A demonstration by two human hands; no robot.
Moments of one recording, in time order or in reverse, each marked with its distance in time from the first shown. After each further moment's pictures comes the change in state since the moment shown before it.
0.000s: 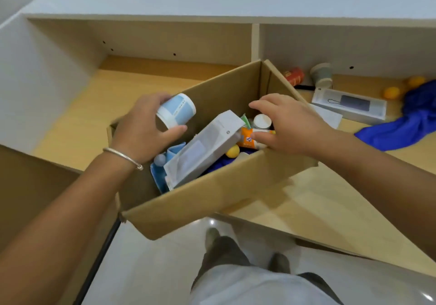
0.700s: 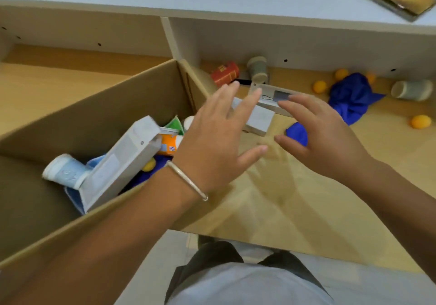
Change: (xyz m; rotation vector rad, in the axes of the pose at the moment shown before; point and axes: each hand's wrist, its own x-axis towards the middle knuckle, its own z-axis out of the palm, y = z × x) left_hand 0.021 0.245 0.108 -0.060 -0.156 0.402; right_hand -0.107 0.151 -0.040 0.054 0.180 0.208
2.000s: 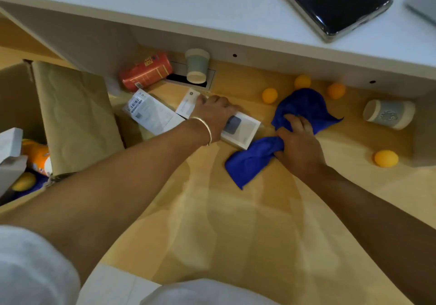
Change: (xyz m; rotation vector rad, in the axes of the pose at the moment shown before) left_hand 0.245 0.024 0.244 0.431 -0.570 -0.119; right_hand 0.042 0.310 0.075 -0.128 -0.301 0.138
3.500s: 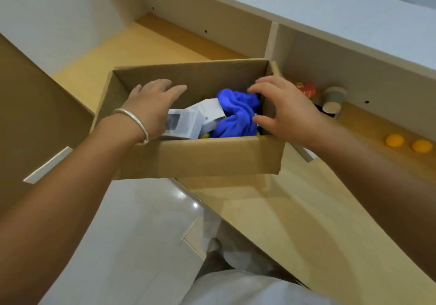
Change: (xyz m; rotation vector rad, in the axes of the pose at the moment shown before) left_hand -0.431 -0.262 0.005 -0.135 0.168 -0.644; right_hand -0.027 -0.413 -0.103 0.177 0.106 -0.706
